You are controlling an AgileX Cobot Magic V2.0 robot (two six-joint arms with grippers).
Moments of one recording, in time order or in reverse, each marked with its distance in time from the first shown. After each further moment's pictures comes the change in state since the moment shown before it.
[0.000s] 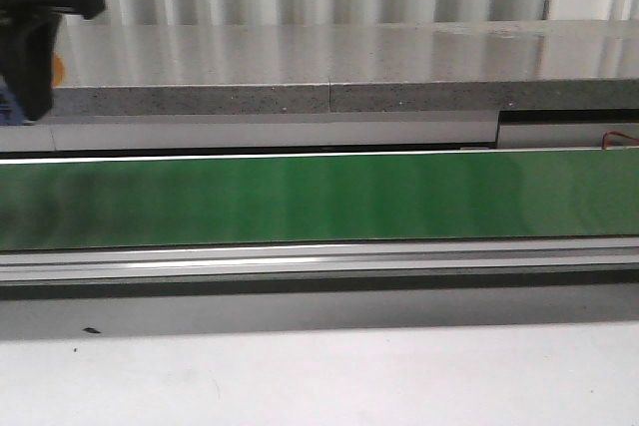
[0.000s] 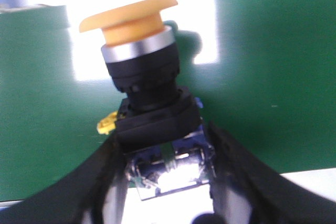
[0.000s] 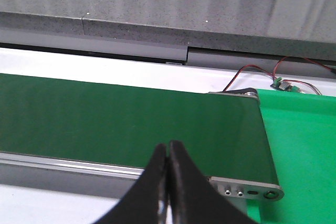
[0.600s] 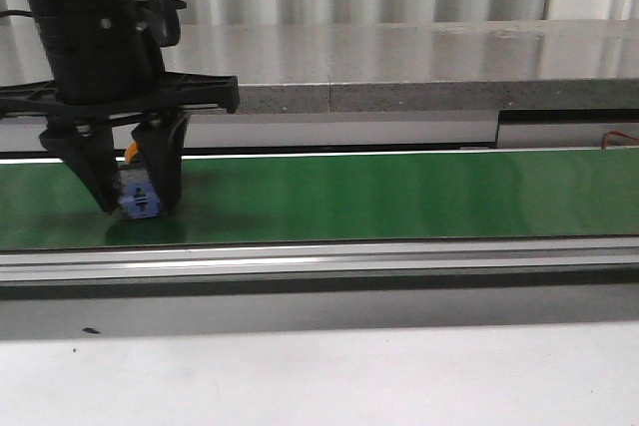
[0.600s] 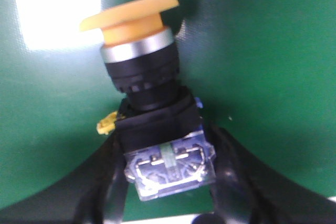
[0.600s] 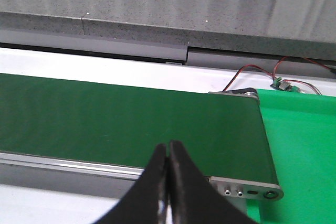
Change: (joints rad) left arm -0.210 0.187 0.000 -0.094 -0.111 -0.229; right arm 0.000 0.000 0.000 0.000 0.000 0.000
